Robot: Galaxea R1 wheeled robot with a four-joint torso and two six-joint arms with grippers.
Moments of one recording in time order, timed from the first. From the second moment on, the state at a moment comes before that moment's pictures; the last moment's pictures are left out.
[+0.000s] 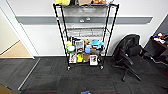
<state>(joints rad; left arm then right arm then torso) 1.24 2.65 -2.21 0.00 -0.27 -0.42 -1.13 2.85 -2.37 -0.19 0.13 0.28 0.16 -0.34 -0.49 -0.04</state>
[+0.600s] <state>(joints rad) 1.24 2.68 -2.26 -0.04 -0.26 -0.42 -1.13 2.85 -2.39 -0.19 0.13 0.32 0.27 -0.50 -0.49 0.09</state>
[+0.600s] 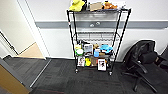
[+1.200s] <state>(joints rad) 1.20 2.69 -2.28 -0.05 -0.27 -0.47 -1.09 2.85 -2.39 -0.19 0.12 0.34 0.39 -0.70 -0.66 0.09</state>
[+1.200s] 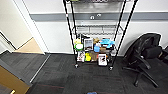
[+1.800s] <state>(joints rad) 1.18 2.76 -2.40 -0.05 -0.25 -0.47 -1.06 2.85 -2.41 -0.19 0.11 0.34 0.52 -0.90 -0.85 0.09</state>
